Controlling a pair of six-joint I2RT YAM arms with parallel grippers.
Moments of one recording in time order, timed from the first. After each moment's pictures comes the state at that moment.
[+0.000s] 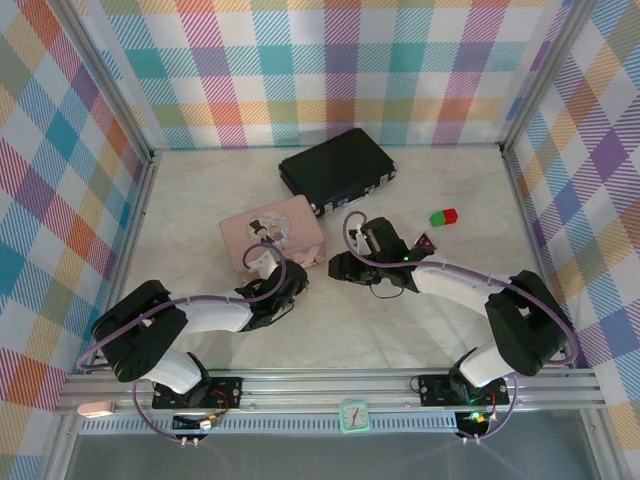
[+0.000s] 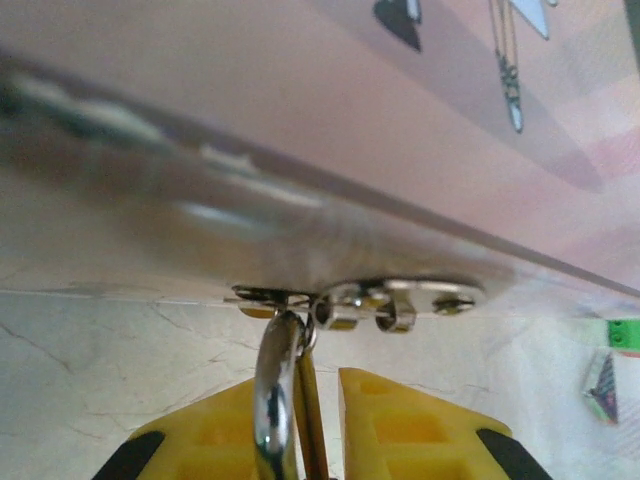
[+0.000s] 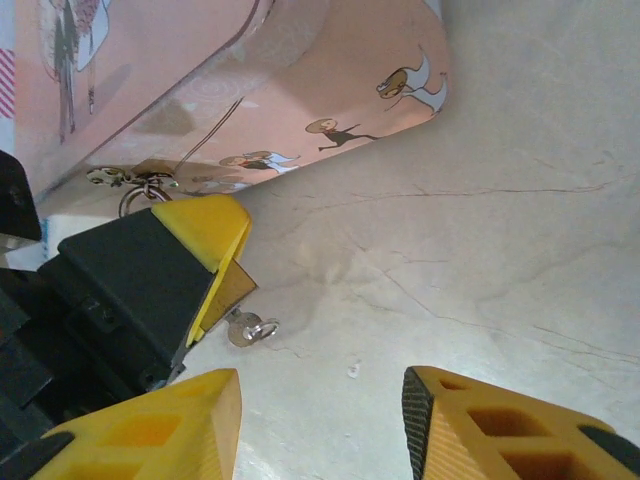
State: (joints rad) left arm -0.85 1.49 0.54 0.22 -0.43 -1.35; right arm 0.68 1.49 0.82 -0.16 -0.38 0.72
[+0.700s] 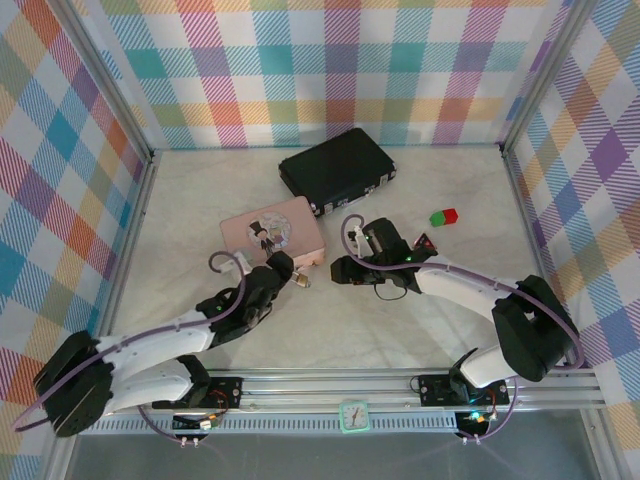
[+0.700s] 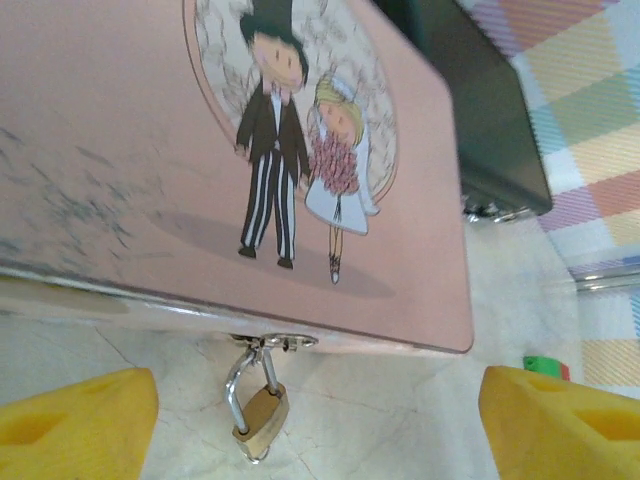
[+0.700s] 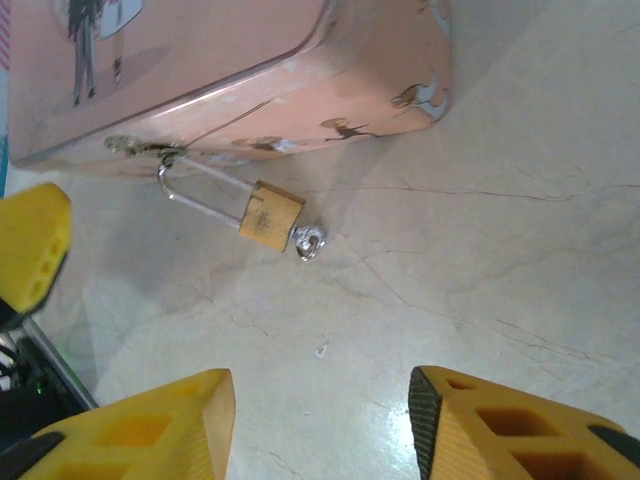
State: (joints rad) left arm -0.85 1.03 0.44 0.00 -0.56 -1.32; right arm 0.69 1.45 0.83 -0.22 -0.37 0.57
